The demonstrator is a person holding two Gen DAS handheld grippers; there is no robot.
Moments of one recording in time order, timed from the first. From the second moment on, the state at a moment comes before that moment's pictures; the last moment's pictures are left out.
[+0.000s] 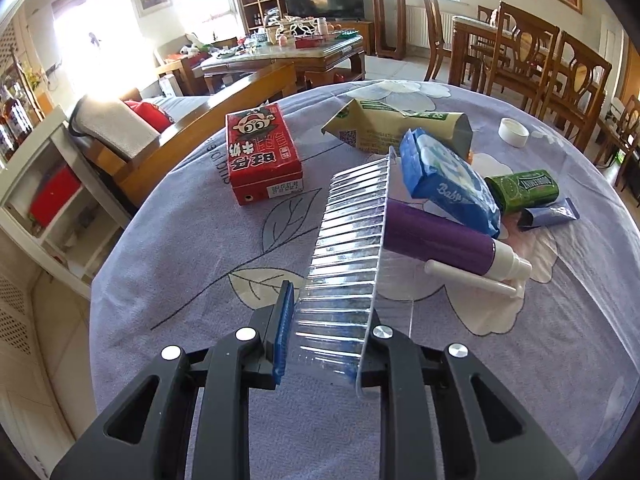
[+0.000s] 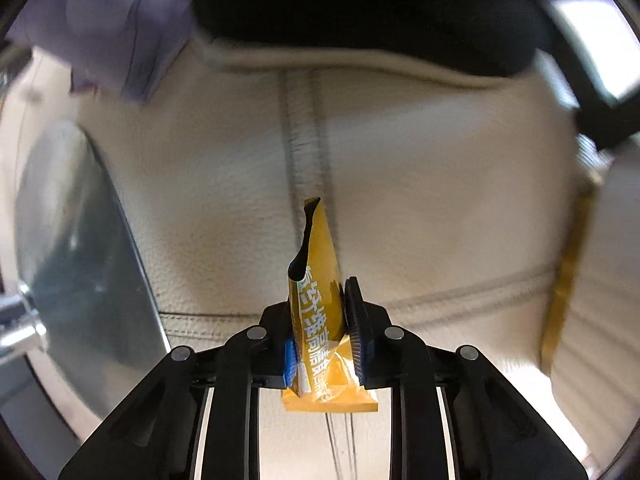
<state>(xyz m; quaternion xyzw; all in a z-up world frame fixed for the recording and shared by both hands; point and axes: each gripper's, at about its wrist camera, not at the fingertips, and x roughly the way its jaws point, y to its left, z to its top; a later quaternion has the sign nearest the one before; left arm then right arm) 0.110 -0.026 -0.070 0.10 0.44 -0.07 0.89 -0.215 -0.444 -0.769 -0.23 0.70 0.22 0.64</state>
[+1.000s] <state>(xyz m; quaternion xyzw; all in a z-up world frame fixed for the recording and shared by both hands) 0.047 -0.008 -0.007 0.01 0.31 -0.22 0.93 -0.390 -0.659 -0.243 -0.08 0.45 -0.21 0.87</state>
